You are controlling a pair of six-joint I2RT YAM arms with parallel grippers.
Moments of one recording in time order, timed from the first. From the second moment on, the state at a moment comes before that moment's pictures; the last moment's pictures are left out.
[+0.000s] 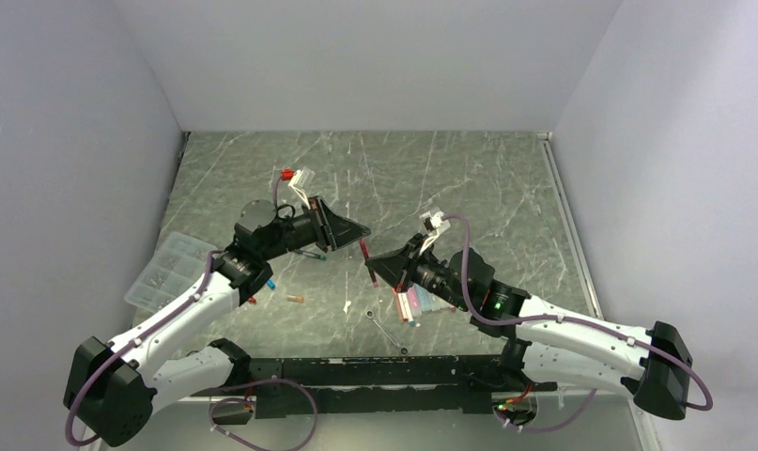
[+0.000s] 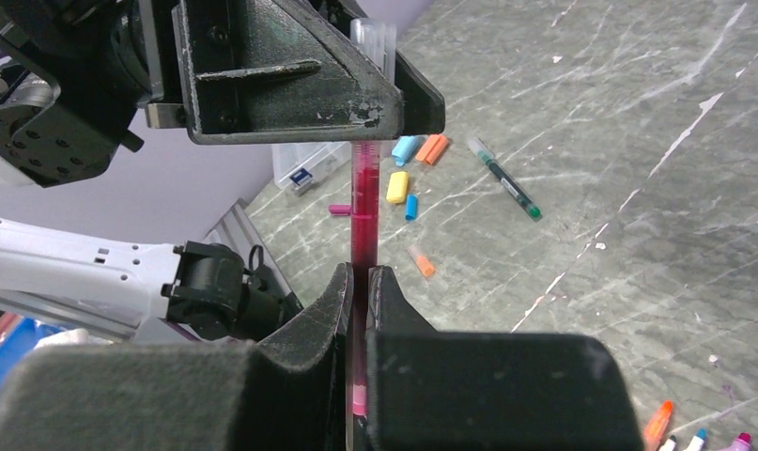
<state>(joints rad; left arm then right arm) -0.57 1.02 0.69 0.31 0.53 -0.84 1.06 0.90 0.57 0.30 0.09 0.58</state>
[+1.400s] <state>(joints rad) -0.58 1.04 0.67 0.57 0.76 -0.99 0.88 0.98 0.61 0.45 -0.38 0.83</state>
